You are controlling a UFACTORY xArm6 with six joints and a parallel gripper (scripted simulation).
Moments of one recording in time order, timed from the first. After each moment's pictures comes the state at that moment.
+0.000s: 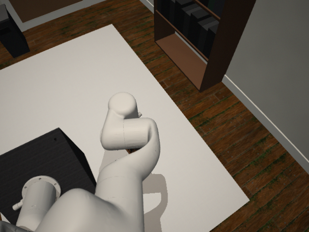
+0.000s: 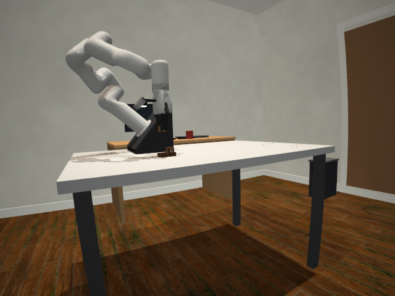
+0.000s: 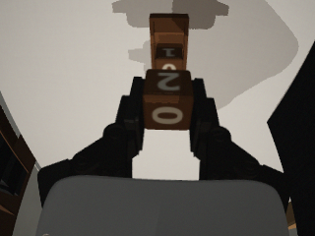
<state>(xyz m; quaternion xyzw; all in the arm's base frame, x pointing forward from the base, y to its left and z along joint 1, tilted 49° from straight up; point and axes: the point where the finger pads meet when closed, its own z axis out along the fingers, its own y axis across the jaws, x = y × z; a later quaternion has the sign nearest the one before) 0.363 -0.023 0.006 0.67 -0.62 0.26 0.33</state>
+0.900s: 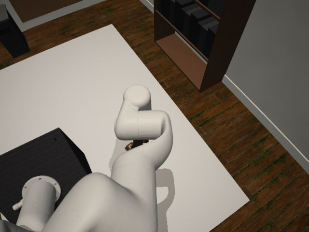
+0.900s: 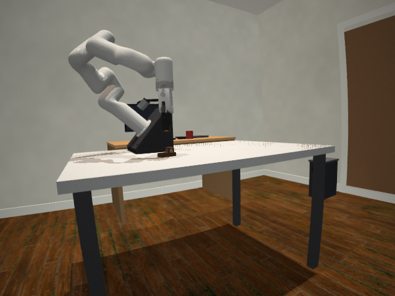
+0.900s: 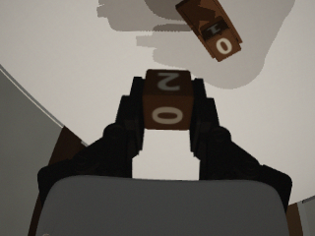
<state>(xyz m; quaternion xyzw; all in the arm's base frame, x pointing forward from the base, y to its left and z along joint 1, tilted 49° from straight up) 0.407 -0.023 0.001 0.44 -0.80 0.34 0.23</state>
